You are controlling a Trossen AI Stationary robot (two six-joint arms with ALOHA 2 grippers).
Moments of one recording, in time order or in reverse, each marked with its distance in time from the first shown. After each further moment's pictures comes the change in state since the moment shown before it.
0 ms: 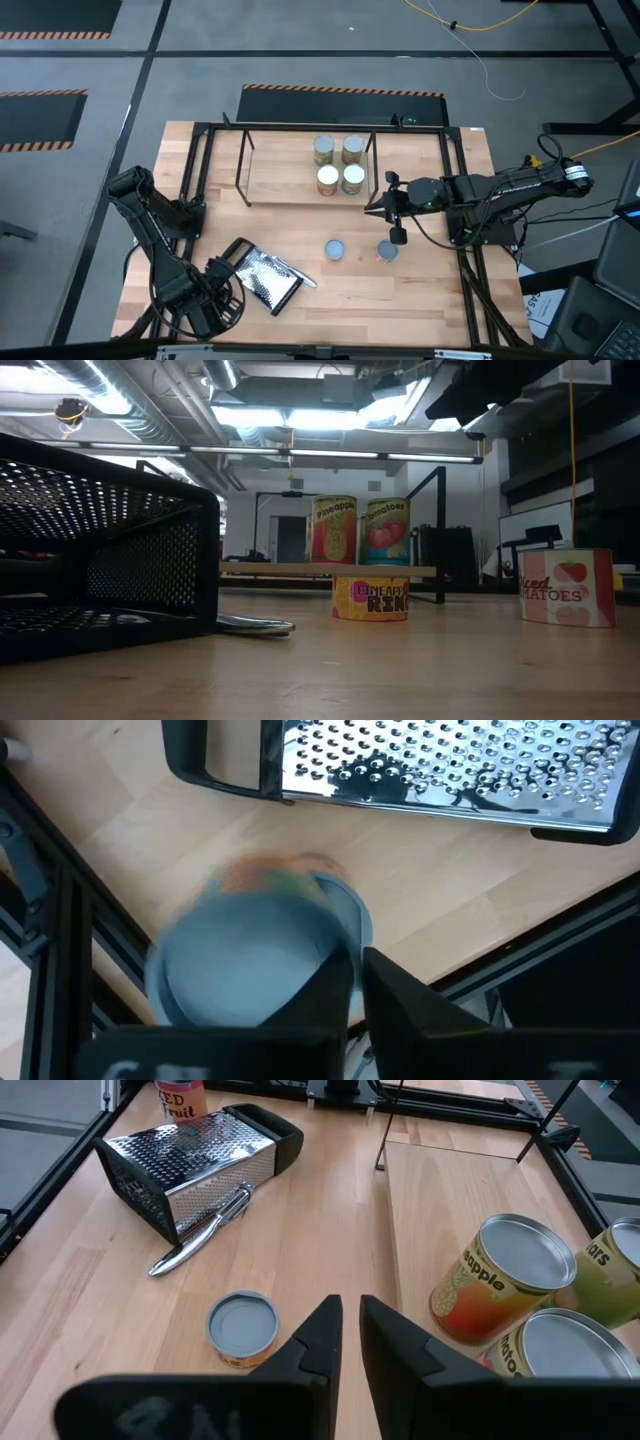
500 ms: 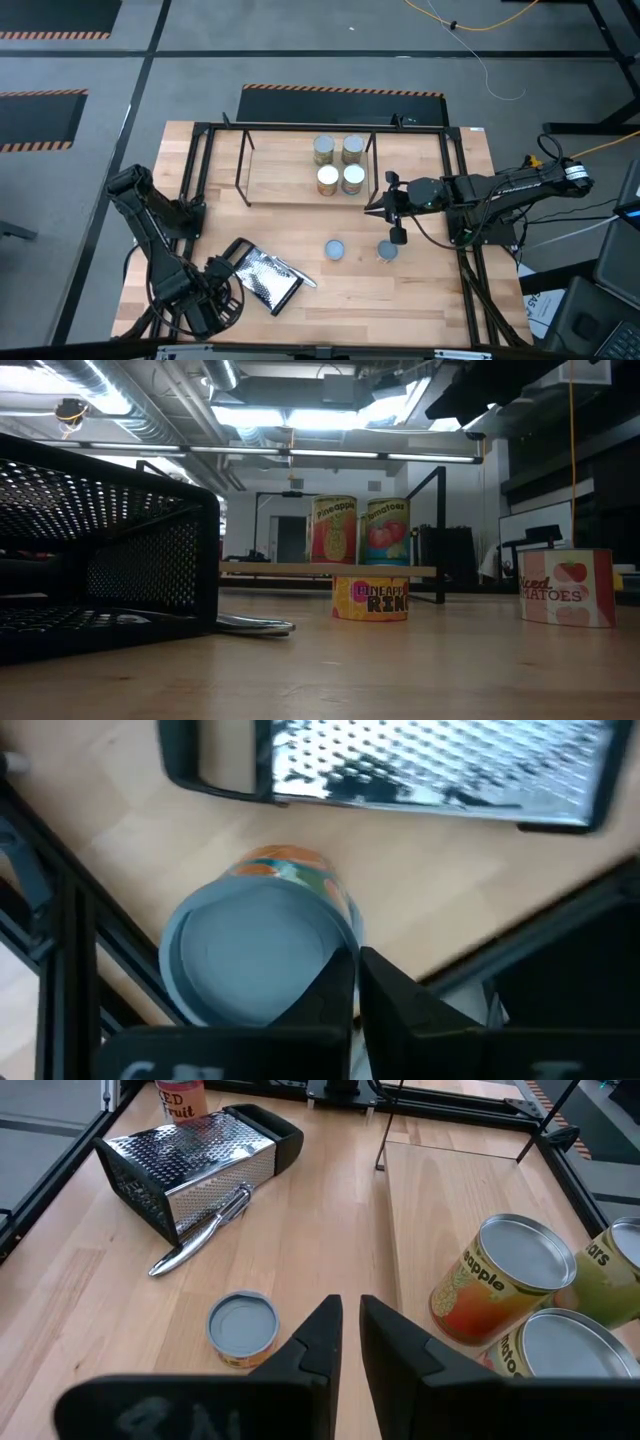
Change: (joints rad) left arm 0.002 -0.018 0.020 -0.008 0.000 0.035; right arm 0.000 0.000 0.000 0.000 0.000 0.000
